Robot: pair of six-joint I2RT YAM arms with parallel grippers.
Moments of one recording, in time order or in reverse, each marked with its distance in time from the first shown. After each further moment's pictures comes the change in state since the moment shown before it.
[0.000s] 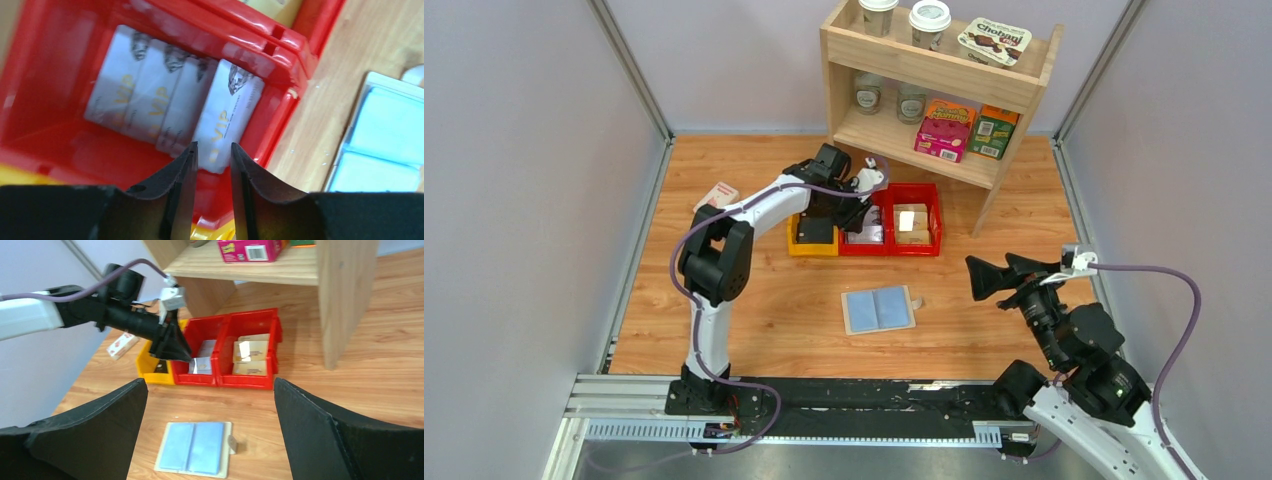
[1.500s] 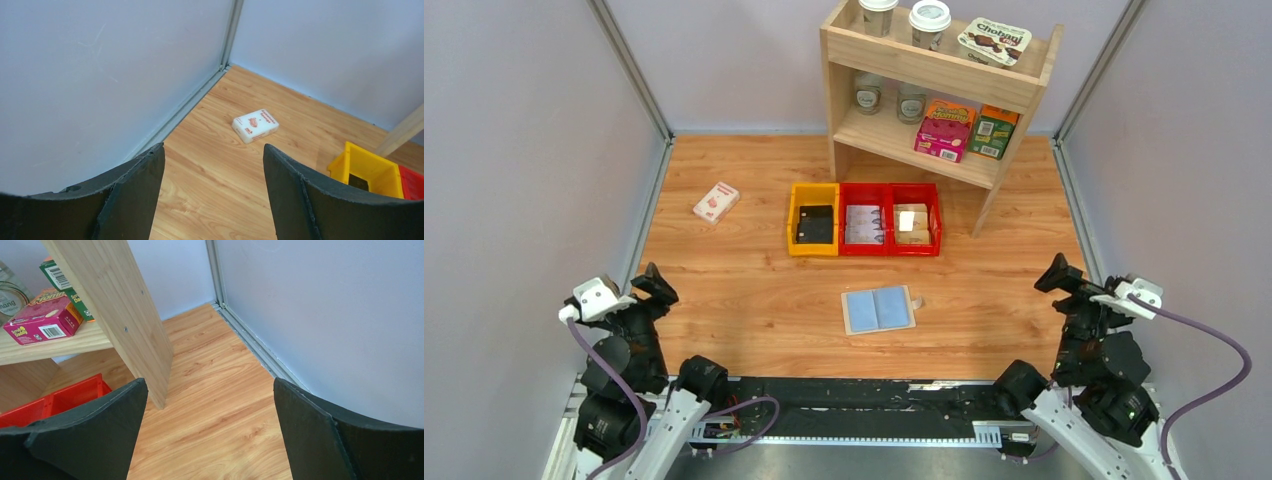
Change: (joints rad) left arm 0.105 -2.057 -0.920 -0.016 -1.371 -0.561; right arm -0.001 -0.184 -0.038 0.041 0.724 -0.422
